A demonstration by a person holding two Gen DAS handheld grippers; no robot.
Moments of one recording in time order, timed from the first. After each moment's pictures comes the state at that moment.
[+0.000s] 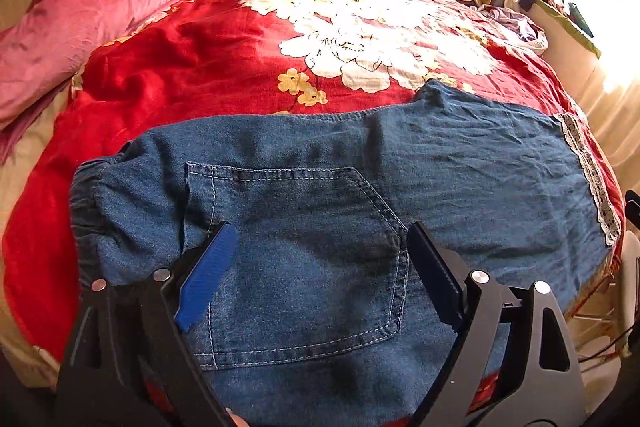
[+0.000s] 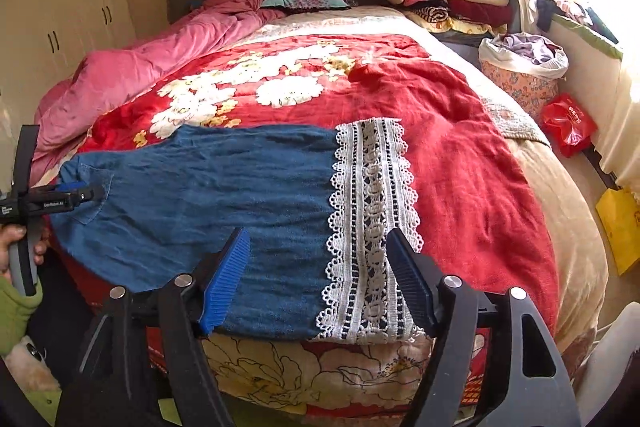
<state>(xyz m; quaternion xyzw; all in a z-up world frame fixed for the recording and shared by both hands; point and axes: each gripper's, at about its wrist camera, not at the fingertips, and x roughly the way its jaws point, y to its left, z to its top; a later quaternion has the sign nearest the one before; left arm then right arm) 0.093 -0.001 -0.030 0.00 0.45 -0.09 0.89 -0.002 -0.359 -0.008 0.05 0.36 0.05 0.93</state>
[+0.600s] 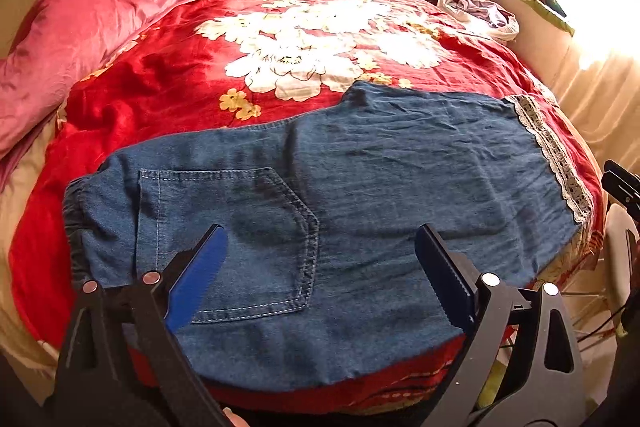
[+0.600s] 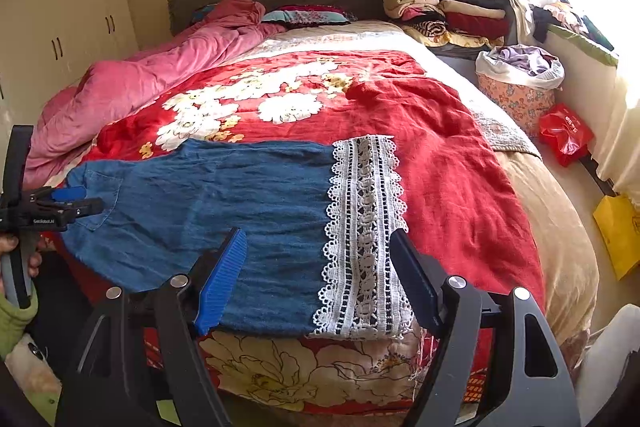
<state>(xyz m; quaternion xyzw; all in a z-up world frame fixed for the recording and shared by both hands) 0.066 -0.046 -0.006 0.03 0.44 -0.13 0.89 -0.015 -0.360 0.003 0.05 0.34 0.04 0.94</state>
